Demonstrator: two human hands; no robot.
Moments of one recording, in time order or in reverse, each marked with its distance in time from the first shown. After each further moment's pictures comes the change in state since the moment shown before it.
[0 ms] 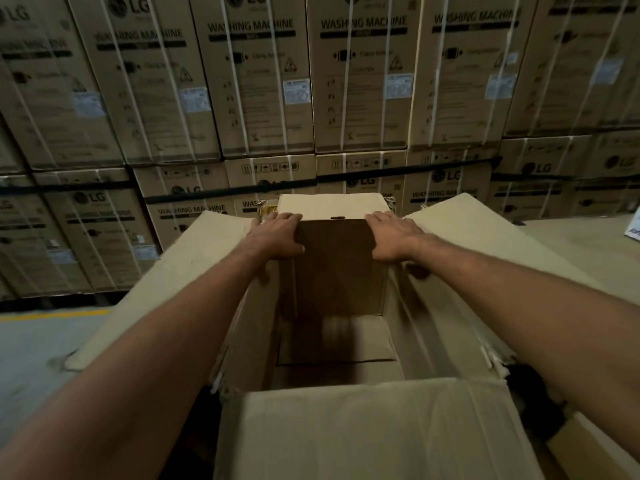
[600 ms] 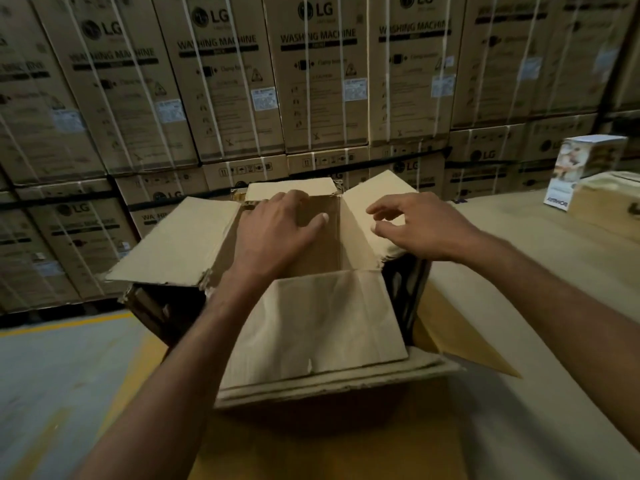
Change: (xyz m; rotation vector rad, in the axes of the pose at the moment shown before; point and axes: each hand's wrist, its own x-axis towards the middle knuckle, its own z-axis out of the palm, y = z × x) left_hand -0.245 0.161 -0.058 -0.238 0.508 0.087; right_hand -0.310 0.037 -0.070 0.409 0.359 -0.039
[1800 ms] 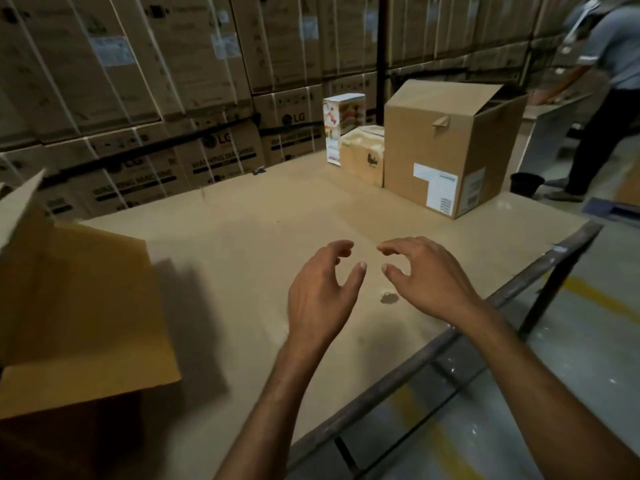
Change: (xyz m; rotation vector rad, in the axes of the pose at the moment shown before) left_hand -0.108 0.569 0.270 -0.612 -0.233 0.160; right_hand -0.334 0.456 -0.173 -0.071 0.192 0.498
